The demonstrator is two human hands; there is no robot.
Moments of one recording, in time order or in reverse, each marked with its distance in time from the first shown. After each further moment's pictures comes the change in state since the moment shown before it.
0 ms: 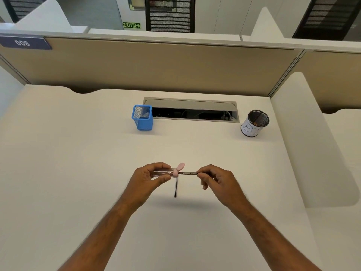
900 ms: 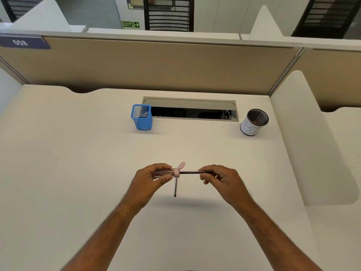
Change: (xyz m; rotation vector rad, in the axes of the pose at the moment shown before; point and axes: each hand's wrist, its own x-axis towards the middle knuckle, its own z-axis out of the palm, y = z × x) left_hand -0.003 -0.004 0.008 -0.068 0.002 -0.018; right_hand 0.000 0.007 -0.011 -0.006 0.014 -0.006
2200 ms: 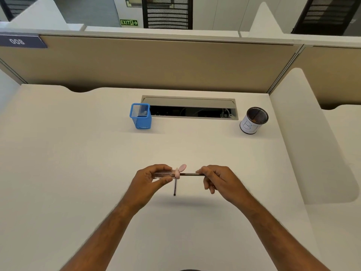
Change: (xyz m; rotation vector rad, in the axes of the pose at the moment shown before) left_hand 0.000 -0.002 0.000 0.078 -0.020 0.017; right_hand 0.005 -0.005 -0.004 0.059 -0.157 0.140
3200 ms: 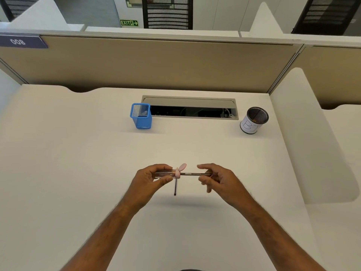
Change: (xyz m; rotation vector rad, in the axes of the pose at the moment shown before) left_hand -0.001 0.001 -0.001 -0.025 -0.008 -0.020; right_hand -0.007 0.007 0.003 0.022 0.034 -0.052
